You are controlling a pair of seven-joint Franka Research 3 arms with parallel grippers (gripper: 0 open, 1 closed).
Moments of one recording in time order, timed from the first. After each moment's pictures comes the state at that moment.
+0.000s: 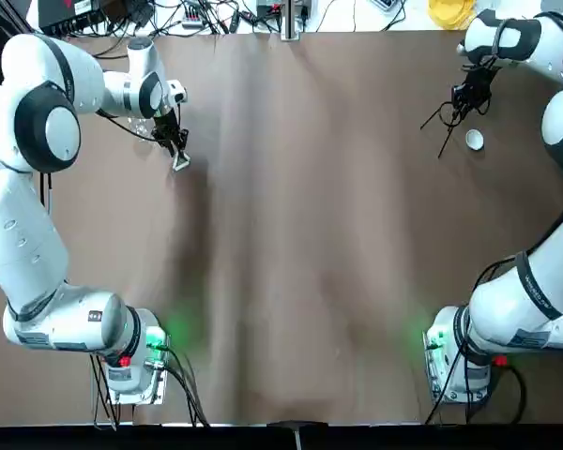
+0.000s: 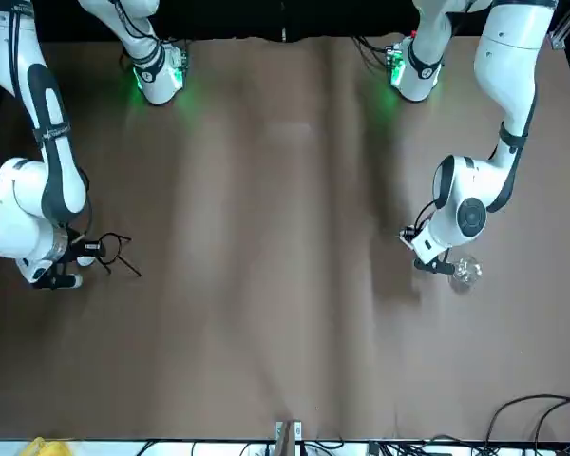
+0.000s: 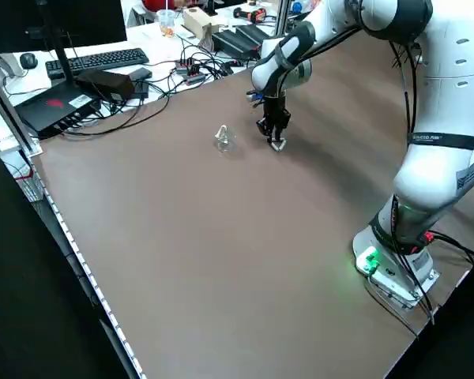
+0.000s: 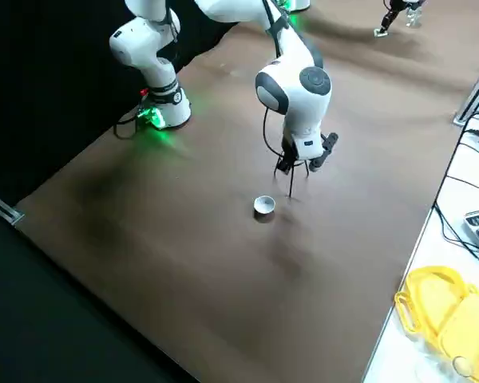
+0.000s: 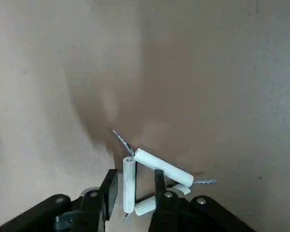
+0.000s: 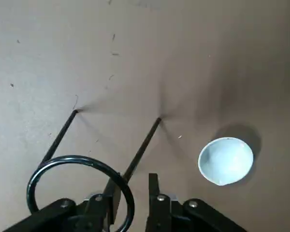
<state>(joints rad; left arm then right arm) -0.06 0.46 -0.09 -2.10 0.03 2.36 -0.03 -0.07 0.42 -0.10 -1.88 0.08 2.12 -0.22</state>
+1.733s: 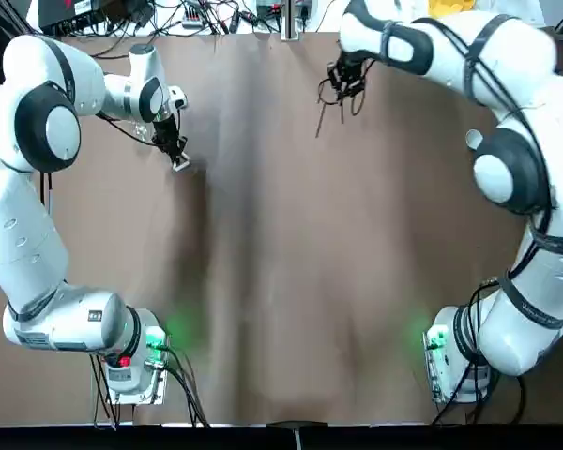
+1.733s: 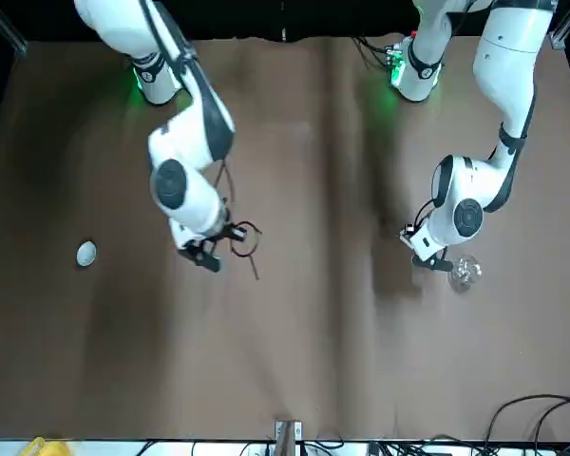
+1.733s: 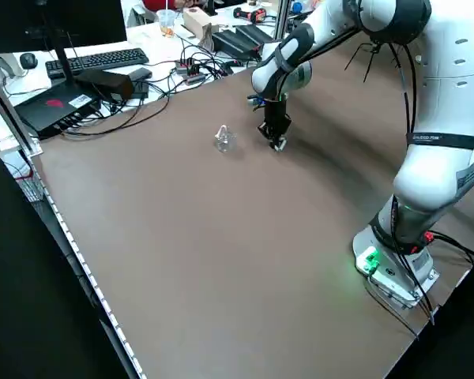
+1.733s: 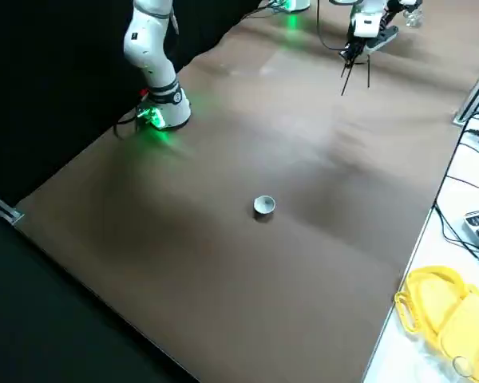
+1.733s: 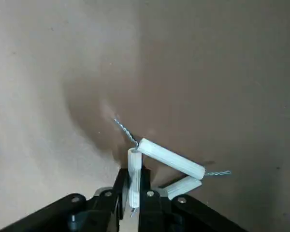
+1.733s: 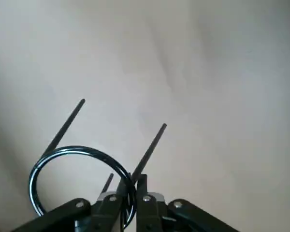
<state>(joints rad) -0.06 0.46 -0.09 -2.11 0.05 2.35 -0.03 0.61 0.52 -0.08 -1.53 0.25 2.01 0.78</state>
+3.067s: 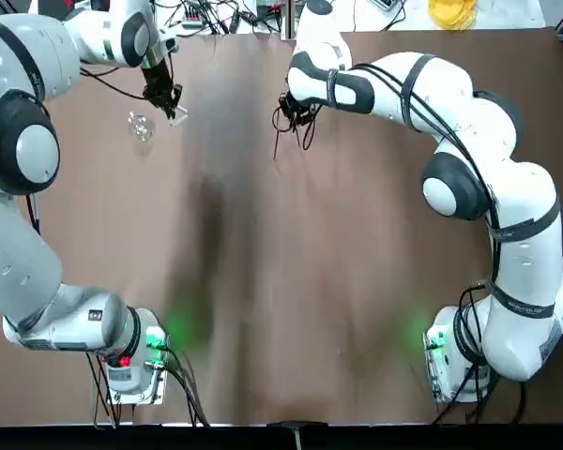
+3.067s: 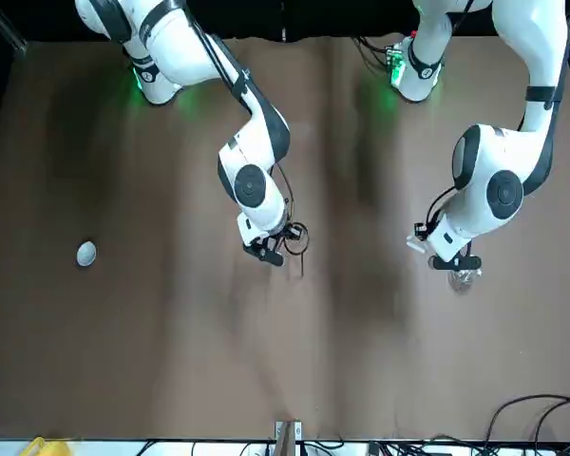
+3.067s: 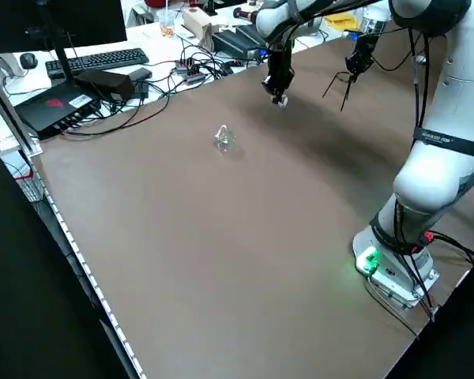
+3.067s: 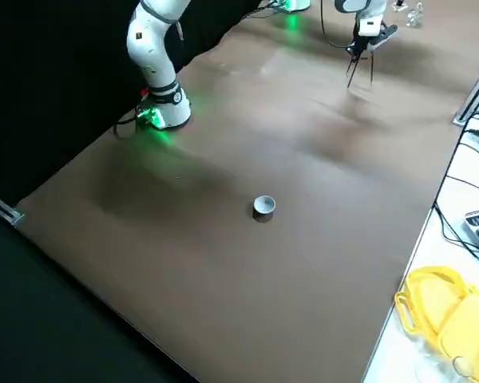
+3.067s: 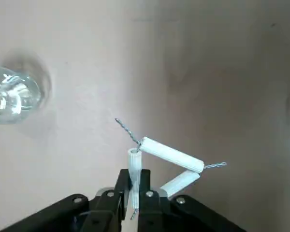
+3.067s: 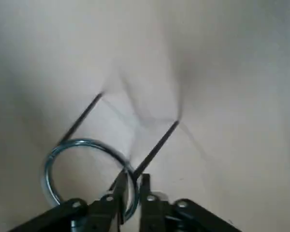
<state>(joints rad) -0.04 0.28 -0.15 -1.95 0.00 2.09 -0.19 0.71 0.77 -0.01 -1.31 0.26 2.12 0.94</state>
